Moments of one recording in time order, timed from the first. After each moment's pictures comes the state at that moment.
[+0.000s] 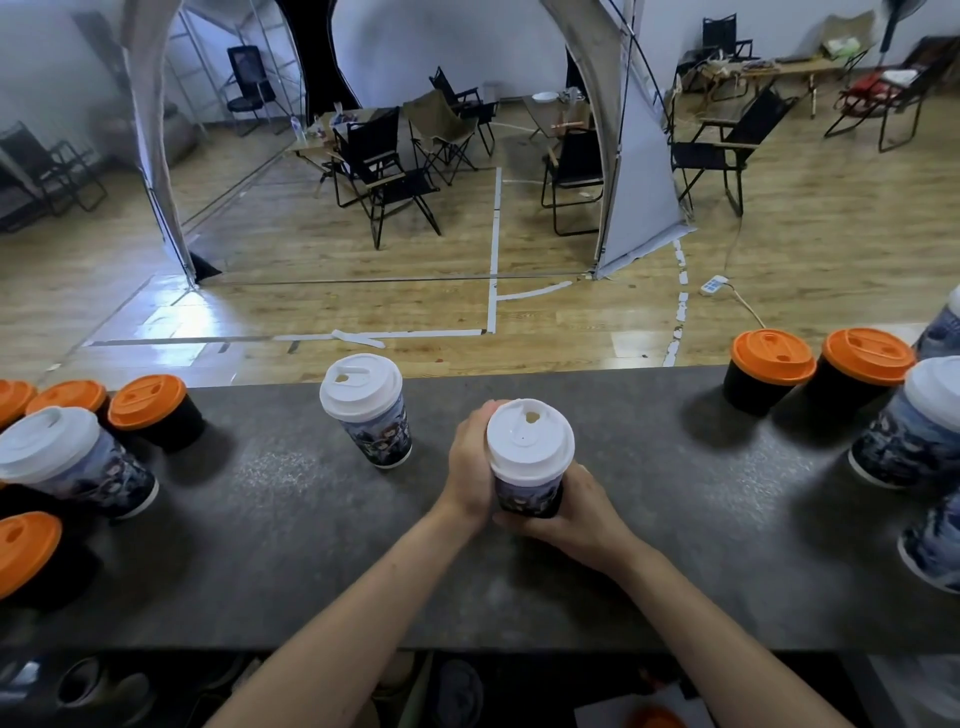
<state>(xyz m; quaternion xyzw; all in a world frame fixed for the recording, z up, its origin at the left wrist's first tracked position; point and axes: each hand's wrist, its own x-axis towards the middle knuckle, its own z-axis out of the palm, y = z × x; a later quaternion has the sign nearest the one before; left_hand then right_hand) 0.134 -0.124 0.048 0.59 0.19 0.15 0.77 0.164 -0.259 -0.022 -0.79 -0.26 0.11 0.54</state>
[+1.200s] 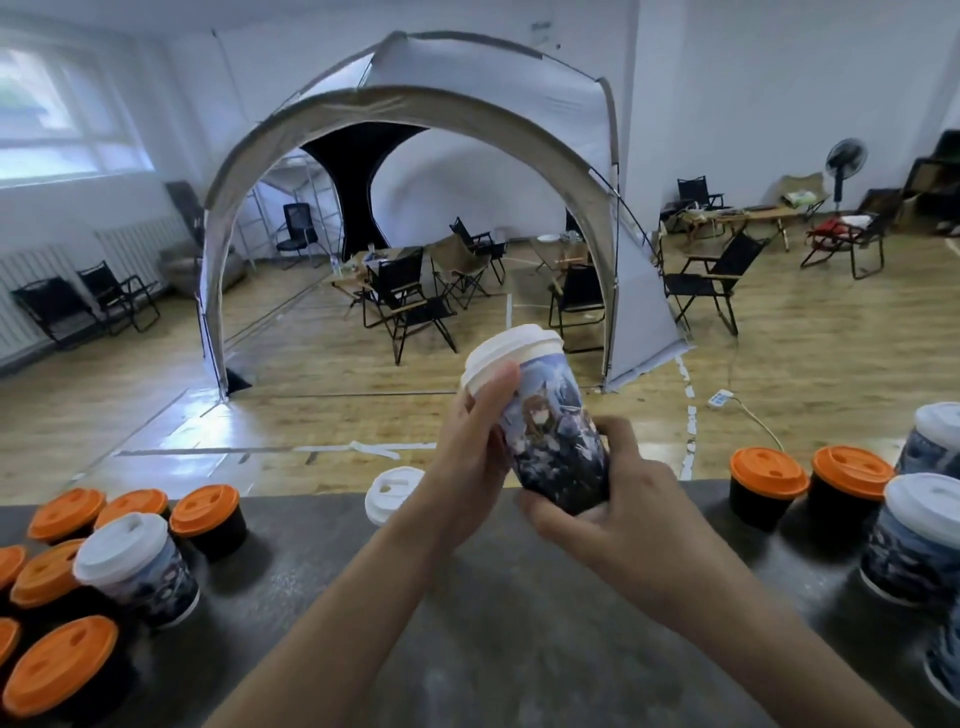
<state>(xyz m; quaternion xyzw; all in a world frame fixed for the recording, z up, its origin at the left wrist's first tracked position) 0.117 -0.102 0.213 0.57 -0.06 0.10 0.81 0.094 -0.274 0.223 -0.86 -0.24 0.00 0.46</state>
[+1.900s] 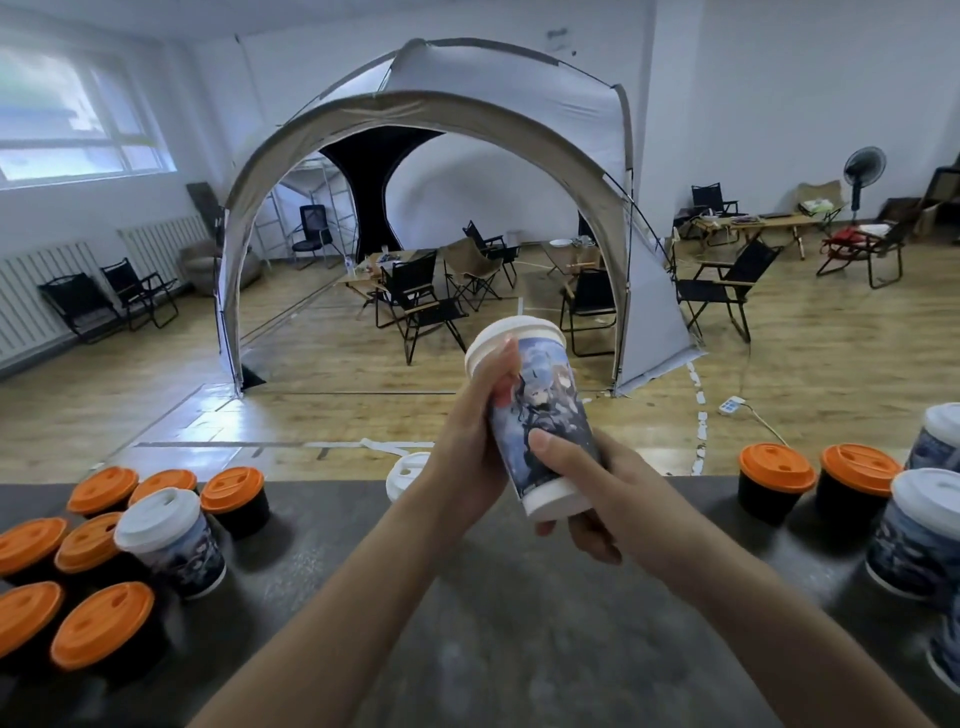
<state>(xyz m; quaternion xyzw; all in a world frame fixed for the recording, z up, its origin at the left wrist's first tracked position) 0.092 -0.099 0.224 0.49 -0.04 0.03 0.87 0.079 -0.259 0.233 -0.73 -0.20 0.22 0.61</state>
